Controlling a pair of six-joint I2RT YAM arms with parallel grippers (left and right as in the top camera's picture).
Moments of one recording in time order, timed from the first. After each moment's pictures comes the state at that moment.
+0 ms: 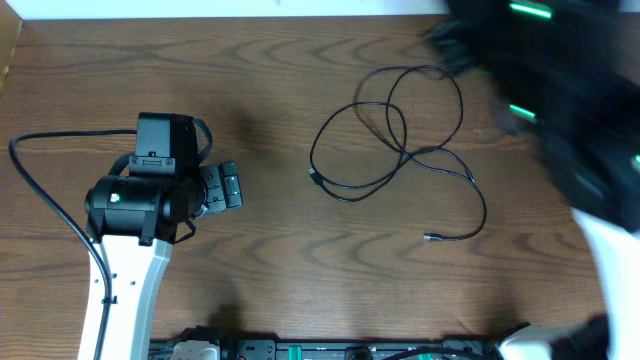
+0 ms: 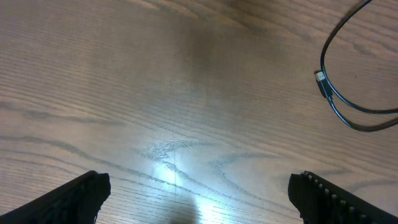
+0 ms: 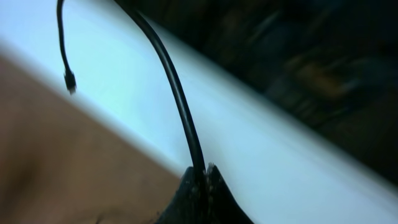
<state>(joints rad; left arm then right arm) -0.08 1.18 1.26 -1.24 -0.08 -0.25 0.51 1.55 2.31 -0.92 0.21 -0.36</state>
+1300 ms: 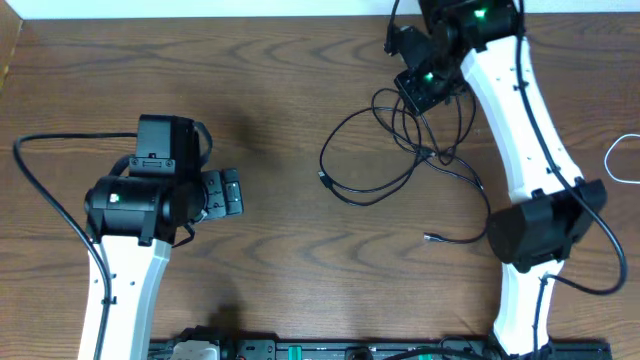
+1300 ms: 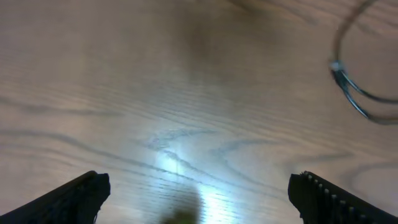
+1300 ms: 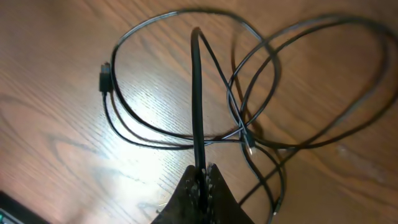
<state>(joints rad) -0.08 1.18 1.26 -1.28 -0.04 -0.19 0.31 2.15 2.30 -1.51 -0.18 -0.24</state>
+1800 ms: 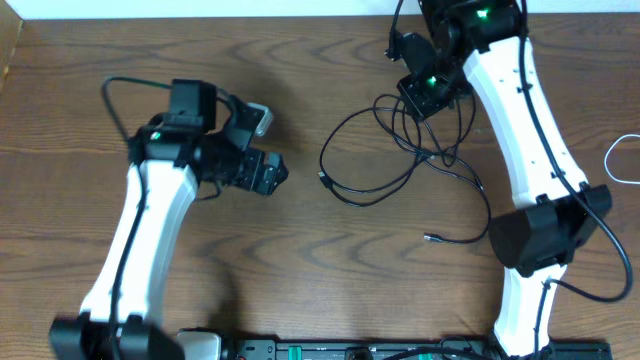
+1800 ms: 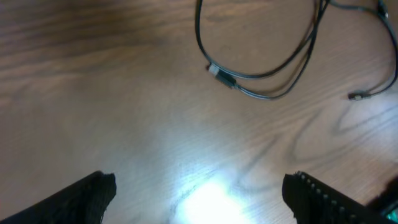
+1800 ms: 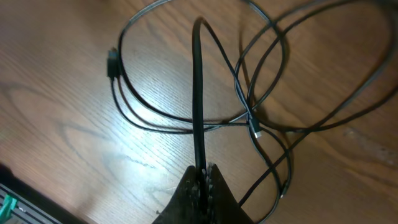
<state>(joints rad) -0.09 1.50 1.25 -1.00 0.42 0.25 0.31 2.11 2.30 -1.57 -0.19 -0.24</state>
